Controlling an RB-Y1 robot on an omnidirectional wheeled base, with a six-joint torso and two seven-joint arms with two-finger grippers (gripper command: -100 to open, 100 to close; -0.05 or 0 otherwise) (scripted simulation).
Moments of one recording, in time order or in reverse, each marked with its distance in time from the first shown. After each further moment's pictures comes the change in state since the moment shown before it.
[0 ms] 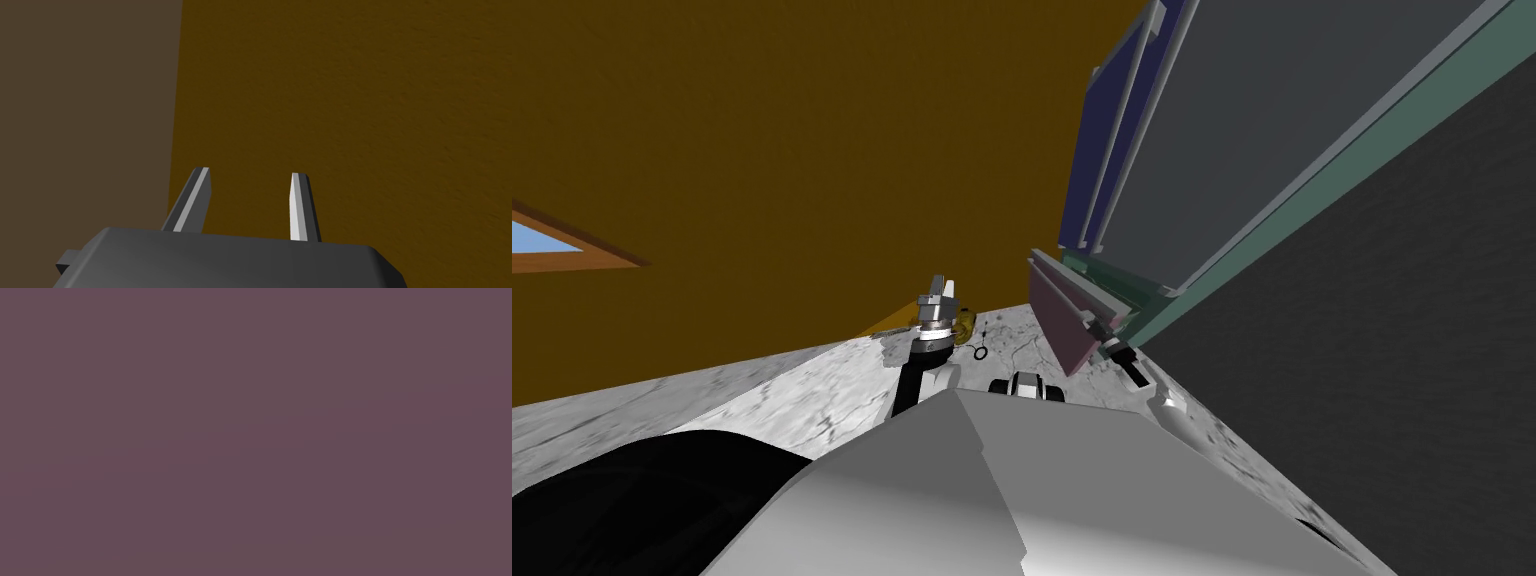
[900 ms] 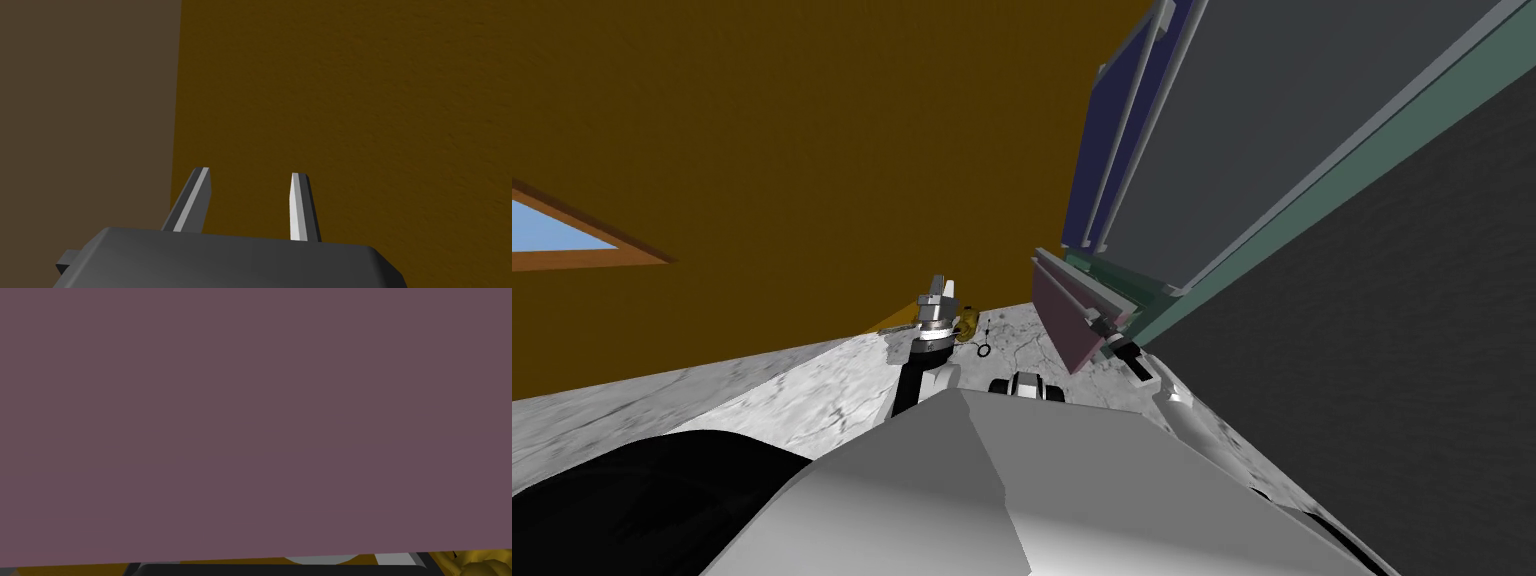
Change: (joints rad) left arm 0.000 0.000 0.000 0.000 0.000 0.000 0.000; right arm -0.023 -0.055 0.009 -0.018 0.009 0.067 -0.076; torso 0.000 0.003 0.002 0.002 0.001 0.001
